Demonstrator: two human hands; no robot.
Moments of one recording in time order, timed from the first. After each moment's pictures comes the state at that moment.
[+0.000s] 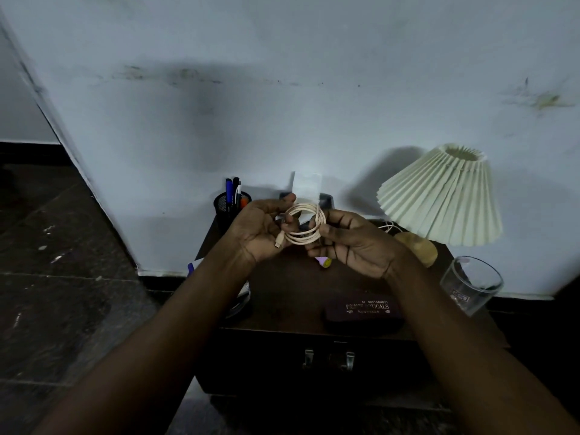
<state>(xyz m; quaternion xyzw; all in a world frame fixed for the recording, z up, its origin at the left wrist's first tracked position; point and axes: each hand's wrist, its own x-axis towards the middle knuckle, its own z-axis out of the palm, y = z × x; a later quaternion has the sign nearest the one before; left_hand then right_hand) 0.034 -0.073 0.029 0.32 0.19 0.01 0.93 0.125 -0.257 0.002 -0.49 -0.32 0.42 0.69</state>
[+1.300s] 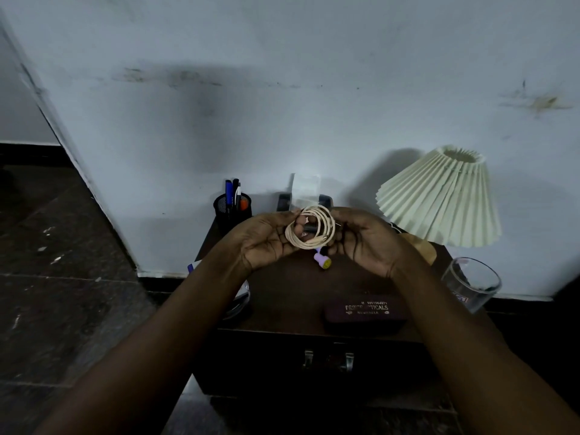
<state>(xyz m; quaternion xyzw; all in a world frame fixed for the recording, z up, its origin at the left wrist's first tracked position) 0.030 -0.070 0.018 0.42 0.15 -0.05 0.89 0.134 -0.263 0.010 -0.52 -0.25 0.39 0.72</state>
